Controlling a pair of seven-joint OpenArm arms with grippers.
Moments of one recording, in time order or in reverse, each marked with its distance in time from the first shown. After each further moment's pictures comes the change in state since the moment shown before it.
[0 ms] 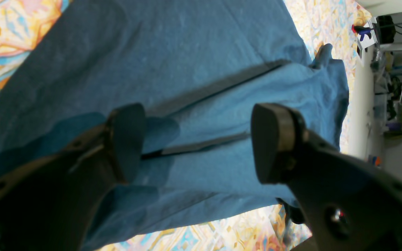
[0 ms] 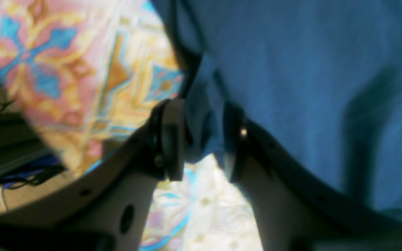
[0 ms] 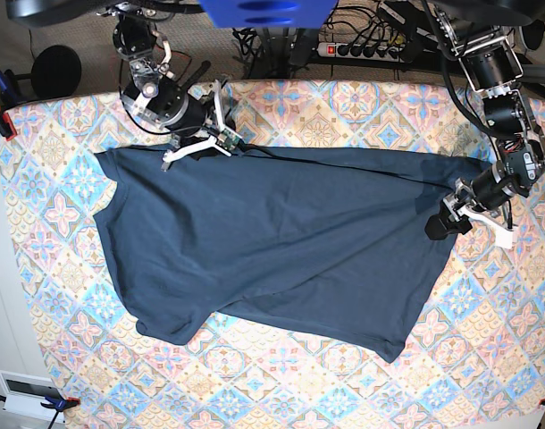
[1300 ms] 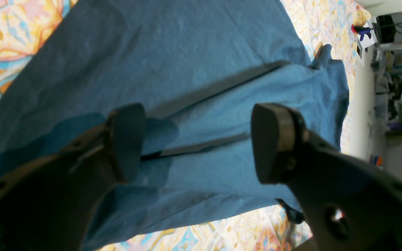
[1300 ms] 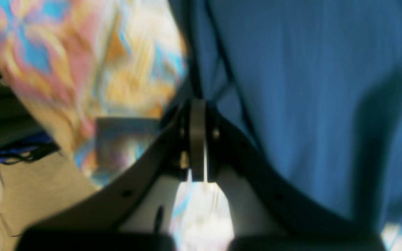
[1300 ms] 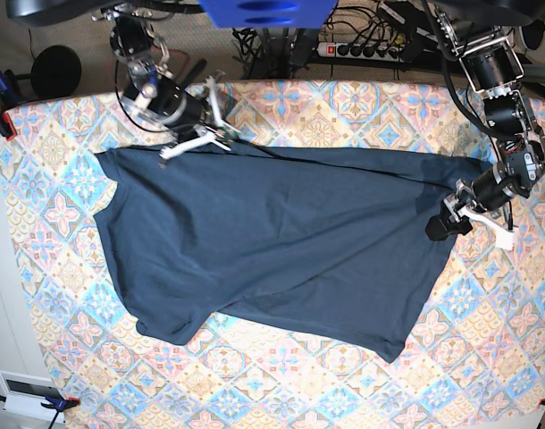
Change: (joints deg) left arm -0.2 -0.2 0.0 0.0 0.2 0.0 0.0; right arm -2.0 2.5 1.8 -0.9 0.3 0.0 -2.4
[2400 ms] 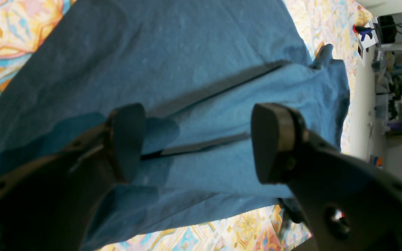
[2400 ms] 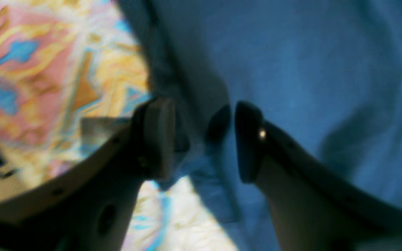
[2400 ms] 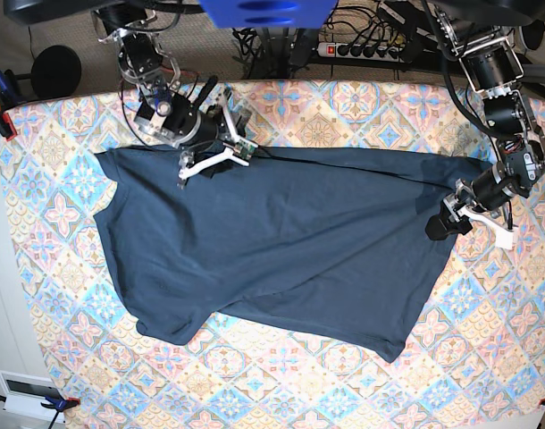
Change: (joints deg) left arm 0.0 0.0 0.0 0.0 0.0 0.0 0.0; right arm 9.5 0.0 -10.0 -3.3 -0.2 0.2 -1.3
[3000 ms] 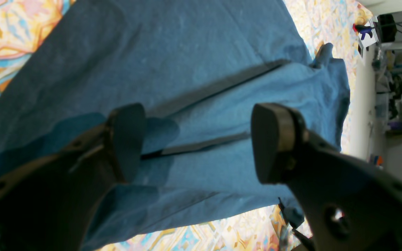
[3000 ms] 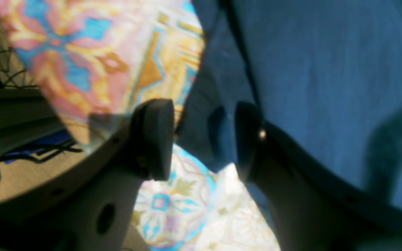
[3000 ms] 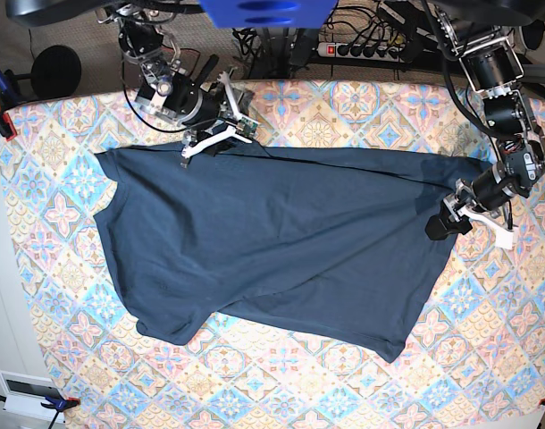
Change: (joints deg) left arm 0.1 0.0 0.0 0.0 0.0 0.0 0.0; right arm -5.4 -0.1 -0.1 3.5 0.0 -0.2 0.0
